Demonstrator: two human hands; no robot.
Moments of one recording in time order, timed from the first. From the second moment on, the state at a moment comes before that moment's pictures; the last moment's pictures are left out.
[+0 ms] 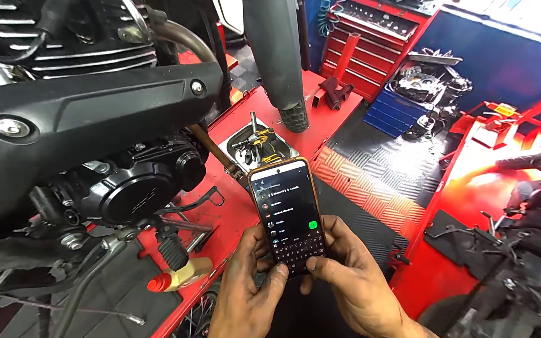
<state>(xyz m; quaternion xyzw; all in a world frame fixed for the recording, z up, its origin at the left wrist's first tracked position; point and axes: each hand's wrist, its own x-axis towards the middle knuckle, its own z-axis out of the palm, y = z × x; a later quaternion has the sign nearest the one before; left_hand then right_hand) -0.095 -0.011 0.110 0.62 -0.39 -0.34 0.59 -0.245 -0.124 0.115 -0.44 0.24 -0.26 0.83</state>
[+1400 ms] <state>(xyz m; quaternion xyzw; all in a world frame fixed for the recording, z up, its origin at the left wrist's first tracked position) -0.093 -0.022 0.110 0.63 -0.40 -0.35 0.57 -0.248 -0.128 0.115 -0.44 0.28 -0.27 0.81</state>
